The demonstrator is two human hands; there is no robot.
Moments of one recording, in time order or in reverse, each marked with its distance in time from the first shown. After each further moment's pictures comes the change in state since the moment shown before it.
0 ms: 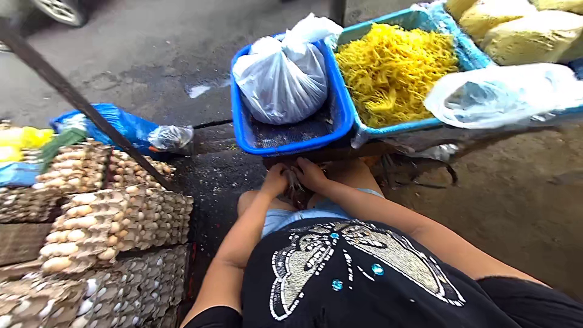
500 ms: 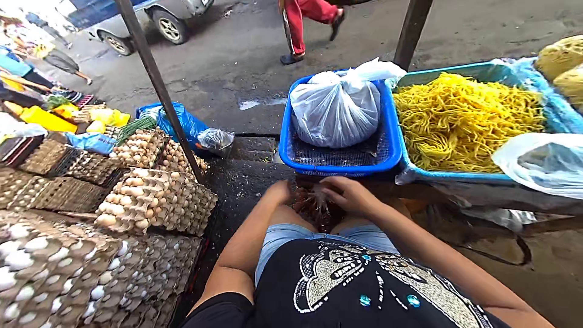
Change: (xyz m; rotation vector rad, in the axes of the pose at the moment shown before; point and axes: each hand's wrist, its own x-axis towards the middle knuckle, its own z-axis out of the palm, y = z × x) left_hand -0.047 0.019 -0.084 0.323 -0.059 -0.358; right_hand -0.046 -0.056 -0.075 -0.042 -0.014 -0.473
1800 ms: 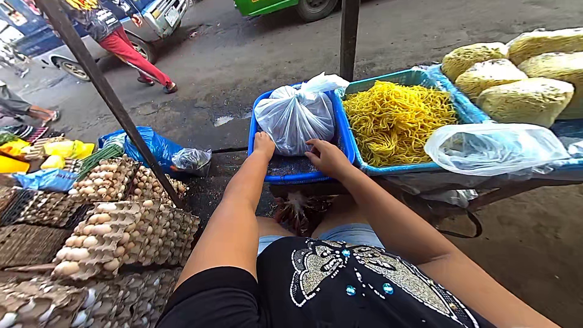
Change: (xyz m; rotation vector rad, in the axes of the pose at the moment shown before) left_hand 0.125 0.107 -0.082 1.028 0.327 0.159; right_hand 0.054 0.038 -0.070 -0.127 0.260 0.211
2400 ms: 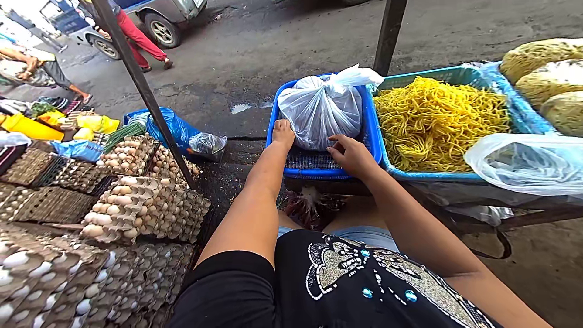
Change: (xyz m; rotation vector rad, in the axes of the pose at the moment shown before) left_hand 0.003 0.002 0.000 -0.002 0.134 -0.124; right_hand -0.001 -0.002 -0.001 0.020 0.030 -0.013
